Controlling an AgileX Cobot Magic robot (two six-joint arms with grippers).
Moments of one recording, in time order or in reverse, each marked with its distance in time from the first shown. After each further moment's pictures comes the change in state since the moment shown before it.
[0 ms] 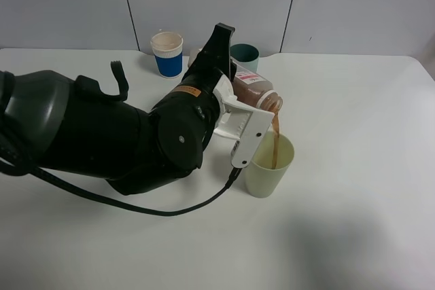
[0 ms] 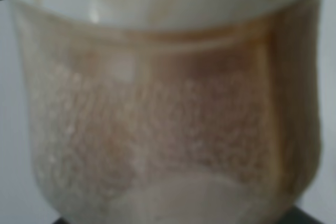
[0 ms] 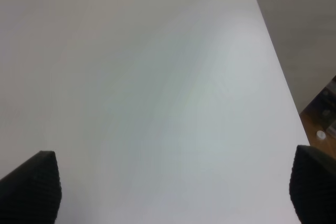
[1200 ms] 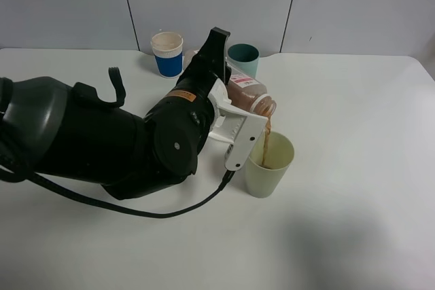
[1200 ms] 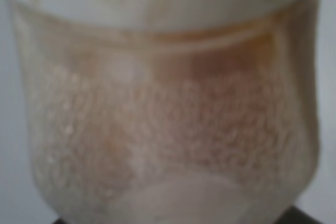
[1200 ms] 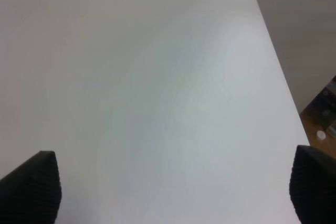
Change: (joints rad) left arm 0.000 0.000 0.028 0.007 -0.027 0.000; right arm 0.000 0.000 0.000 0.000 0.000 0.000
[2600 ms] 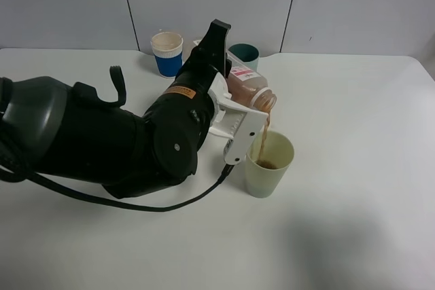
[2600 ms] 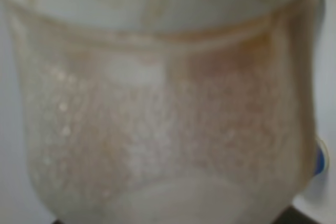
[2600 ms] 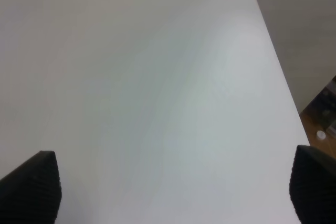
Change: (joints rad) left arm 0.000 0.000 0.000 0.042 -0.052 0.000; right arm 0.000 0.000 0.000 0.000 0.000 0.000
